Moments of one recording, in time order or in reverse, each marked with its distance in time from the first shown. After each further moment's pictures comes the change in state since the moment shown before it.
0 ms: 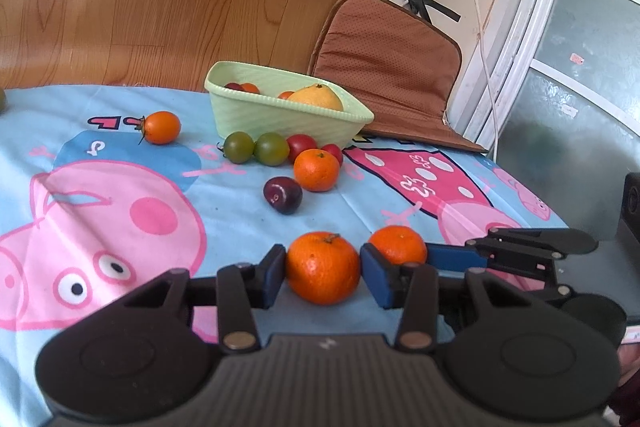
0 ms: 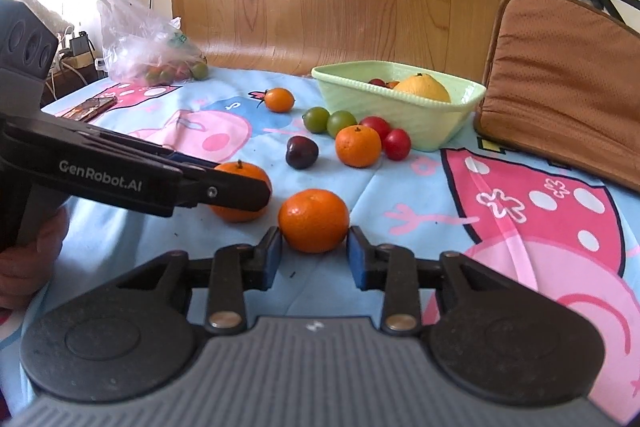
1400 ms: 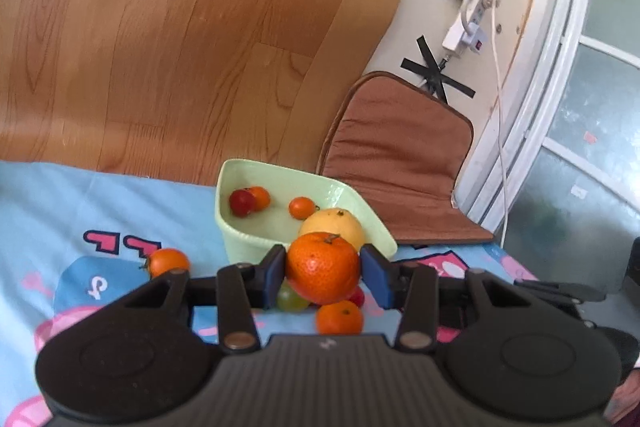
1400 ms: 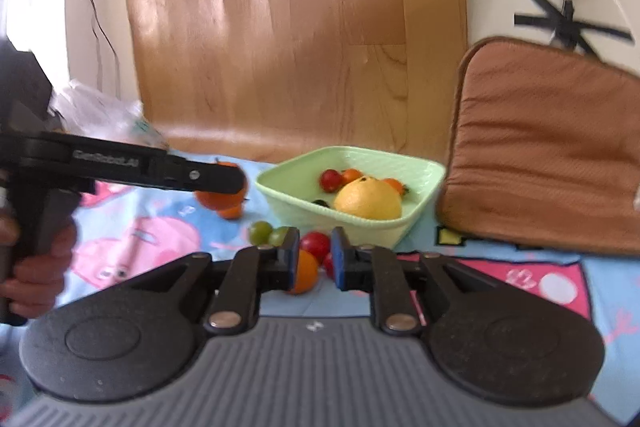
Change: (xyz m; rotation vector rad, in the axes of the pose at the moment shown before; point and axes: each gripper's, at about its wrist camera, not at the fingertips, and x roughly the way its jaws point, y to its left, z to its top) left arm 0.017 0.026 0.081 -0.026 -0.142 -0.014; right arm -0.002 -0.054 0.049 0.109 -0.144 0.021
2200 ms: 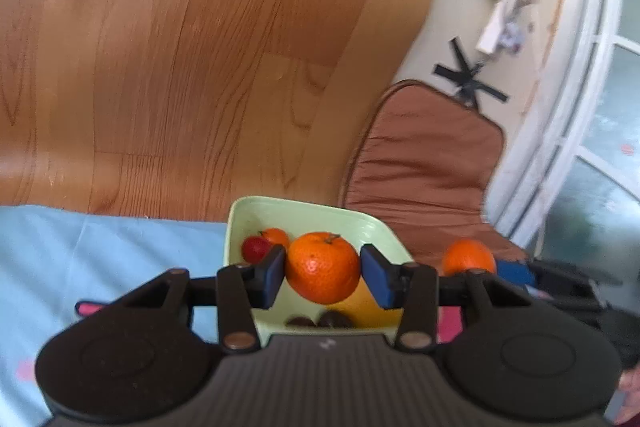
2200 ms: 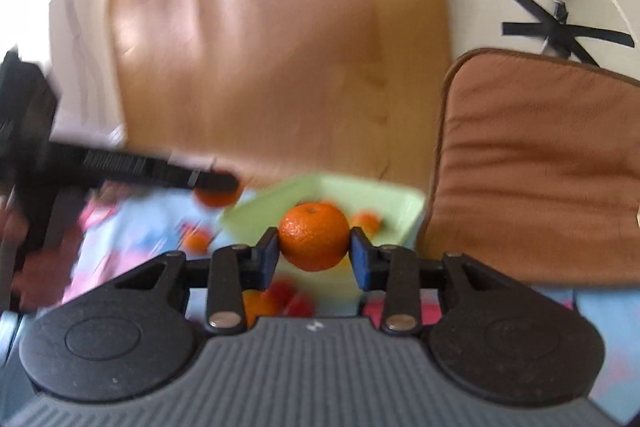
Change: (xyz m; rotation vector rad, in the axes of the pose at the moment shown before) left arm 0.067 0.013 0.054 0.007 0.034 0.063; right arm 0.047 -0.032 0.049 0.021 -0.060 -0.072
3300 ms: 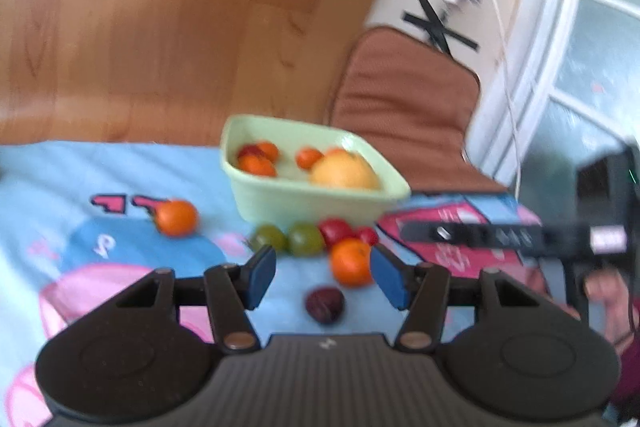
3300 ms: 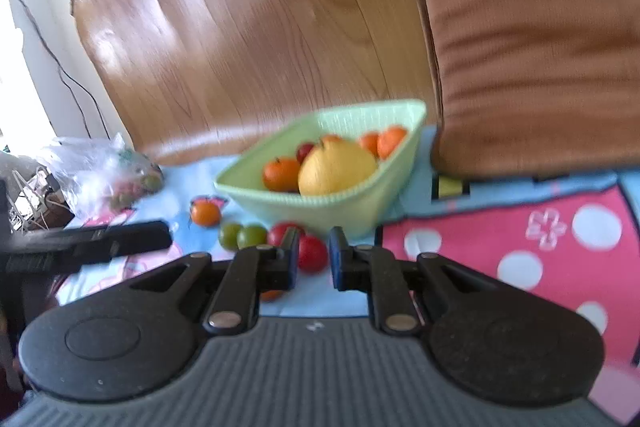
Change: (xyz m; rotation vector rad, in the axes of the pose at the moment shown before) left arm -0.061 -0.019 -0.080 0.061 0.061 -0.024; right arm 0.006 -0.022 -0.047 0.242 0.164 0.110
